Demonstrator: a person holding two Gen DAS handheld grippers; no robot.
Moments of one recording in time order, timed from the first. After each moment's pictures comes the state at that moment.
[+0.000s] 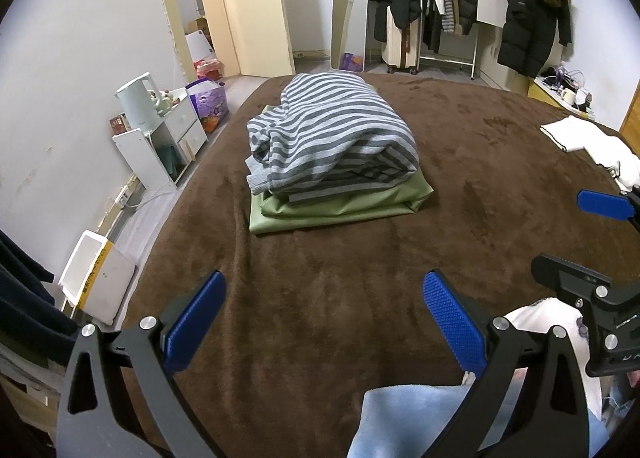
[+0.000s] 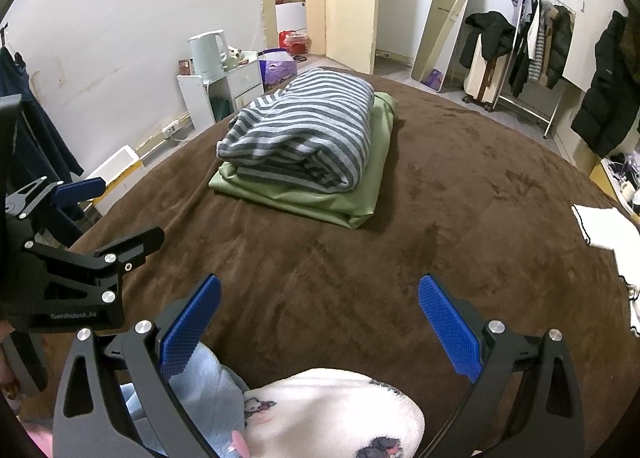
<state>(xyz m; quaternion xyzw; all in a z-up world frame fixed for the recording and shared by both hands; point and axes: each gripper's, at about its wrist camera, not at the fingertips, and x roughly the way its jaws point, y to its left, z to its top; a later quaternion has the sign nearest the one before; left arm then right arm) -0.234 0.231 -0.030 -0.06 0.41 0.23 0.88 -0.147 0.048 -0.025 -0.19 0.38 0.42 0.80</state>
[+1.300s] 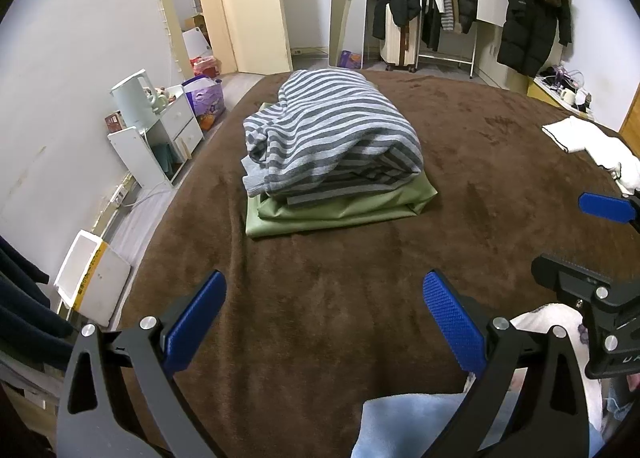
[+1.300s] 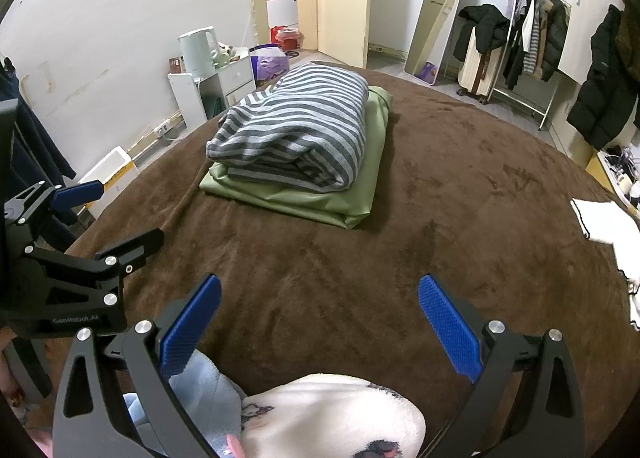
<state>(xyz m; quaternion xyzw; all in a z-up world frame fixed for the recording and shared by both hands) -0.224 0.241 -0.037 -0.06 0.42 0.23 0.88 -0.135 0.058 -0.031 -0.19 0.39 0.40 0.81</state>
